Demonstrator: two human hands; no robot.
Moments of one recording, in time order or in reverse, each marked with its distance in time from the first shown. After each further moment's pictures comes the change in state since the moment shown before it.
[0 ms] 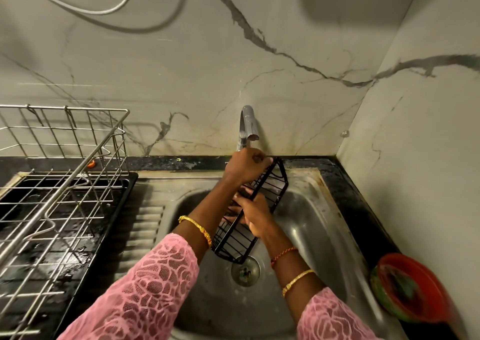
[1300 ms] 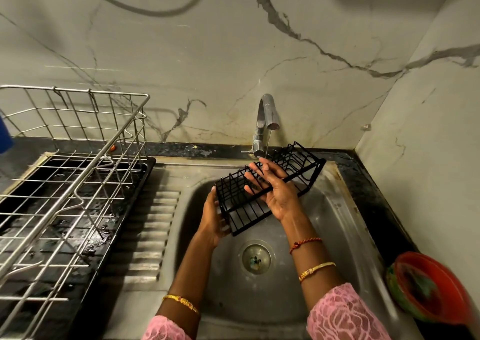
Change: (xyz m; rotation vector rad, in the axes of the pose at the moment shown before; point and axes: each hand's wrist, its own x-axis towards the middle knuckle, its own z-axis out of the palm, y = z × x) left_hand -0.111 -0.101 0.018 -1.150 0.160 -0.907; right_hand 0.007 -0.012 -0.016 0.344 -0.160 -0.164
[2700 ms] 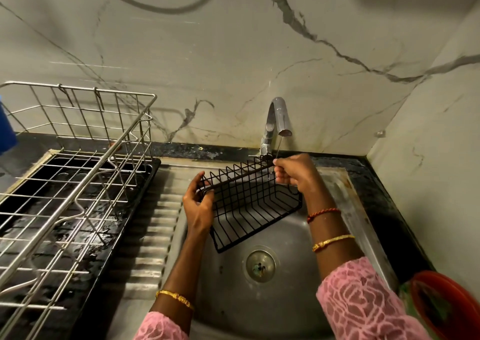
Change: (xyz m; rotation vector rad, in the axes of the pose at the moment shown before) left_hand 0.006 0.025 -0.026 0.150 0.194 0.775; right_hand 0.035 -0.061 0.028 -0.773 0.350 0.173
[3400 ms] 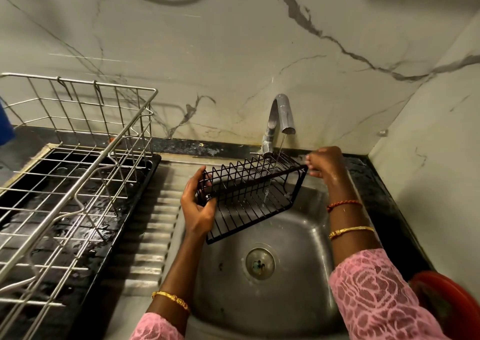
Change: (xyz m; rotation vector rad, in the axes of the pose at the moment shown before) left_hand -0.004 -0.003 -0.006 0.047 -0.113 0.249; right_hand 0.048 0.008 -0.049 -0.290 0.308 -0.070
